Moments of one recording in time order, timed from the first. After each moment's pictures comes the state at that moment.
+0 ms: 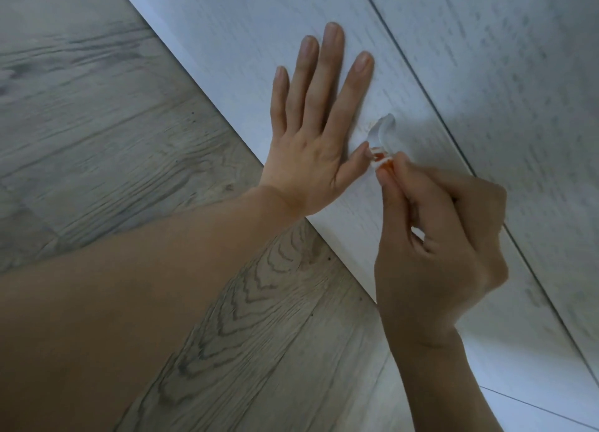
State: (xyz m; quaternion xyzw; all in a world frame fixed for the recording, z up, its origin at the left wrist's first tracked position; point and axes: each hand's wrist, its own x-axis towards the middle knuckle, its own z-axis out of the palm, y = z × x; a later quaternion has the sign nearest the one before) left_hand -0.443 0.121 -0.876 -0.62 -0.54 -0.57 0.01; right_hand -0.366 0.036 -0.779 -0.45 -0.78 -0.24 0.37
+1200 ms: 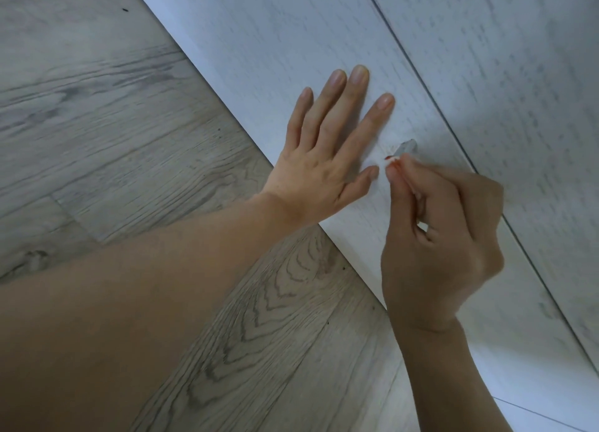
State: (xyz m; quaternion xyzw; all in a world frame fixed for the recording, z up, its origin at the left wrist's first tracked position) left_hand -0.466 0.118 -0.890 -0.67 -0.52 -0.52 0.07; right_hand -0.382 0.047 -0.783 -0.44 -0.77 -0.26 0.37
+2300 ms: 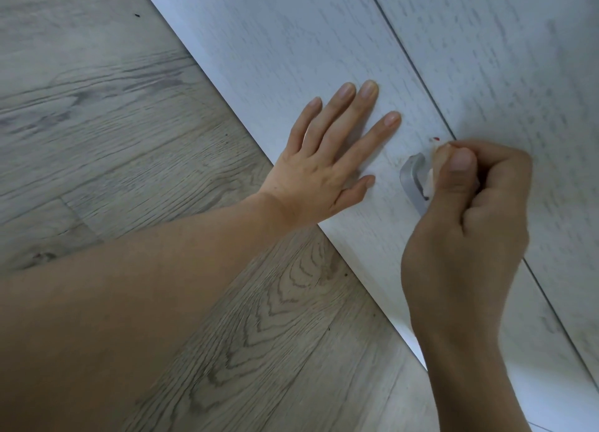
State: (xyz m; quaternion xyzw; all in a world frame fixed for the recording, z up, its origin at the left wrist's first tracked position) left_hand -0.479 0.119 -0.892 -0.70 -0.50 -0.50 0.09; right_hand -0.413 0.039 -0.747 -0.64 -0.67 0.03 0.37
